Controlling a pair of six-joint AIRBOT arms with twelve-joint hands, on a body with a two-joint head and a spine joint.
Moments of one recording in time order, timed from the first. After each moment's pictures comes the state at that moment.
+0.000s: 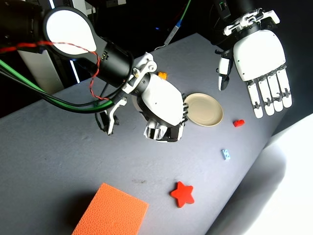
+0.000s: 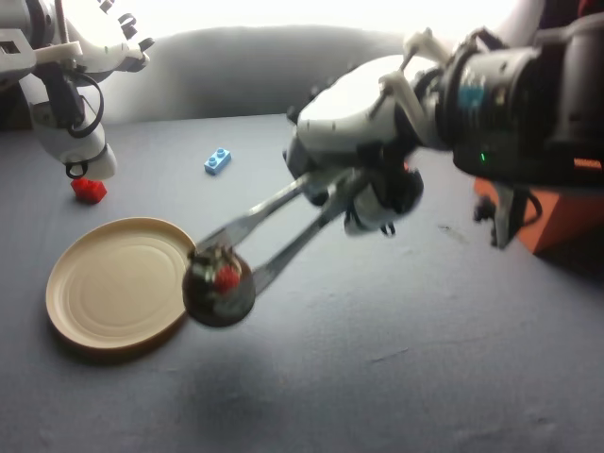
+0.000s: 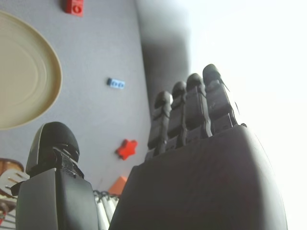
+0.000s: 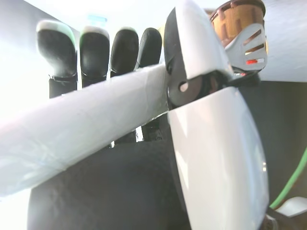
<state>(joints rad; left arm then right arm) -0.09 -1.00 1.09 0.88 0.72 0.76 -0.06 -1.32 1.09 -0.80 -0.40 -0.26</state>
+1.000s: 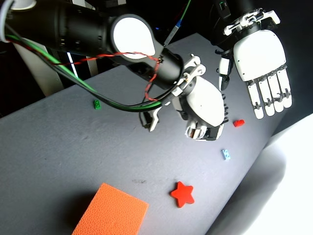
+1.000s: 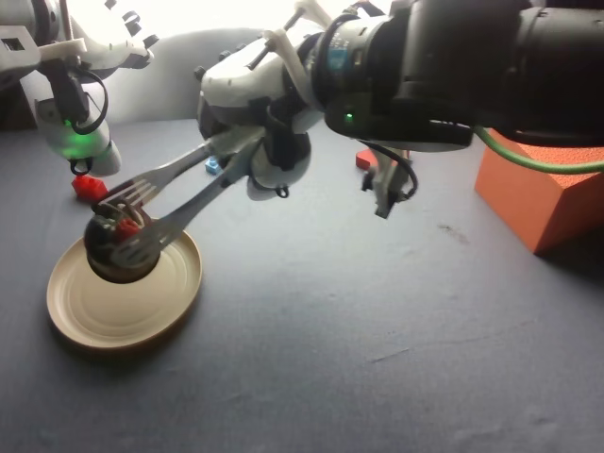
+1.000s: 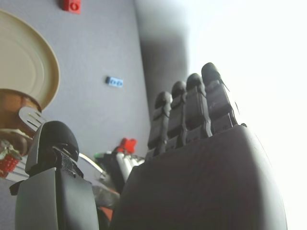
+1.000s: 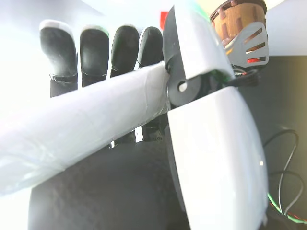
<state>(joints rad) -0.09 -1.01 1.10 0.87 0.71 0.76 -0.04 -1.61 1.40 -0.80 -0.34 -0.17</state>
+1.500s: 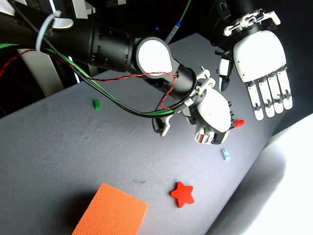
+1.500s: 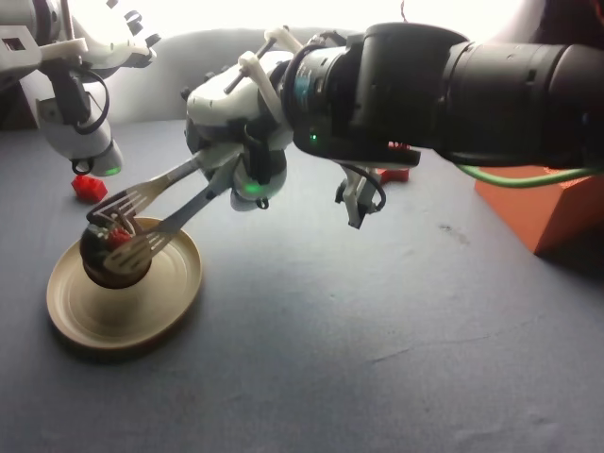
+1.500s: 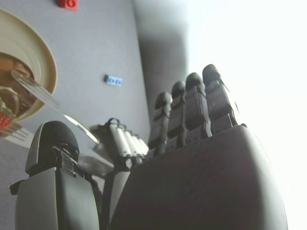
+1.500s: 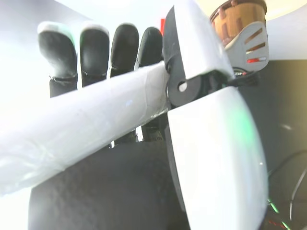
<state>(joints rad) -0.09 -1.01 1.10 0.87 0.70 0.76 -0.10 -1.73 1.57 -0.80 -0.29 -0.16</state>
